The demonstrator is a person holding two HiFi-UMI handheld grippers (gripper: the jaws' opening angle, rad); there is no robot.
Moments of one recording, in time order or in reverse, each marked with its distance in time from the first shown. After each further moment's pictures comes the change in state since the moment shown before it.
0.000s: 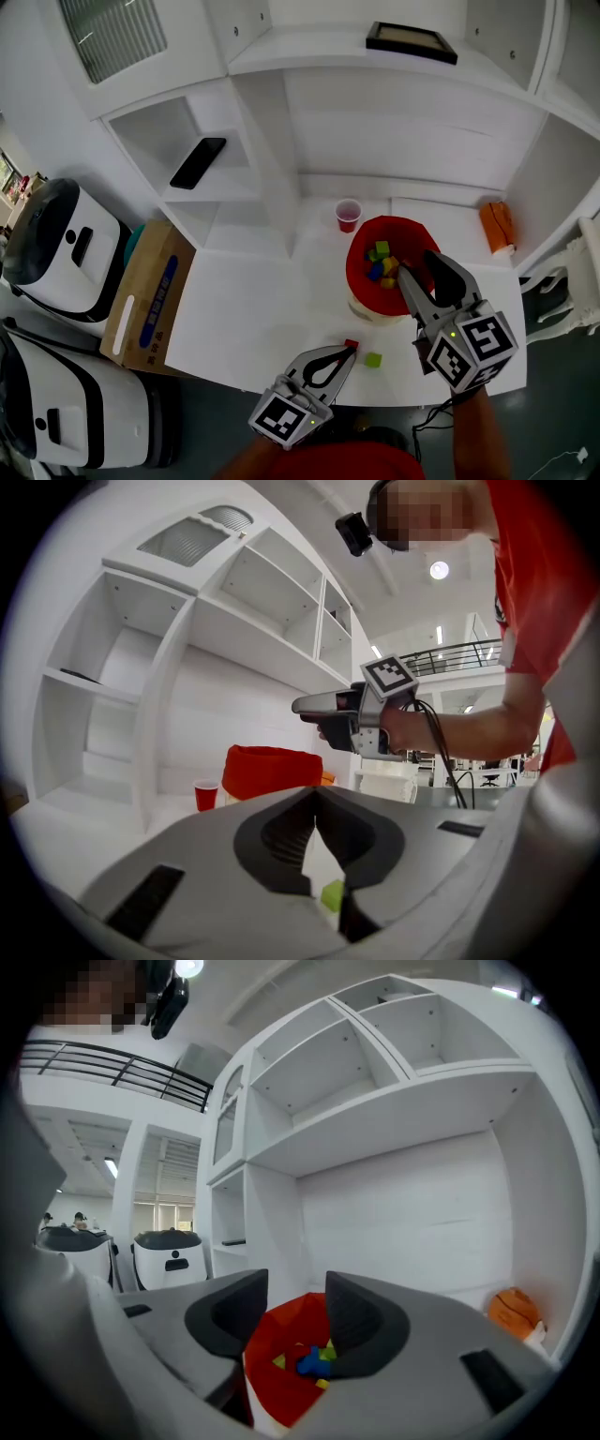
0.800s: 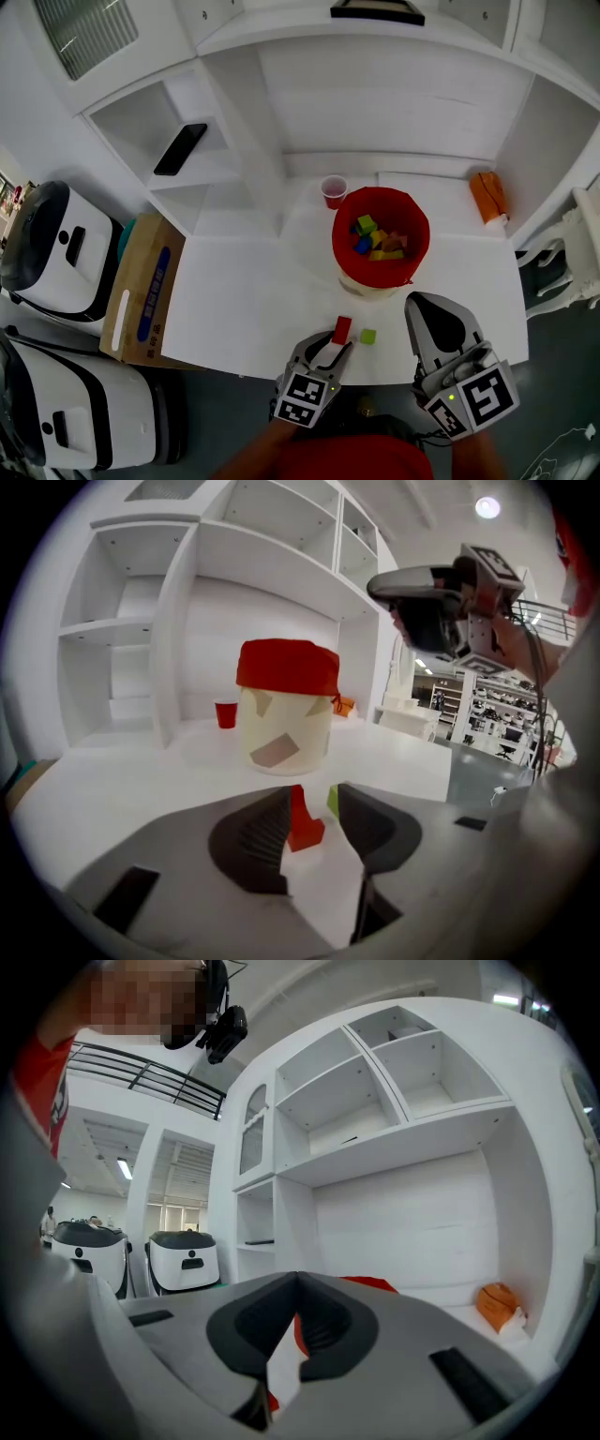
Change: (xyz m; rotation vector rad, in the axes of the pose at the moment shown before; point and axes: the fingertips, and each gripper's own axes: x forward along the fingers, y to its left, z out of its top) left arm 0.010 0.012 -0.124 0.018 0.381 0.146; right arm -0.087 0.046 -0.015 -0.044 -0.049 0.015
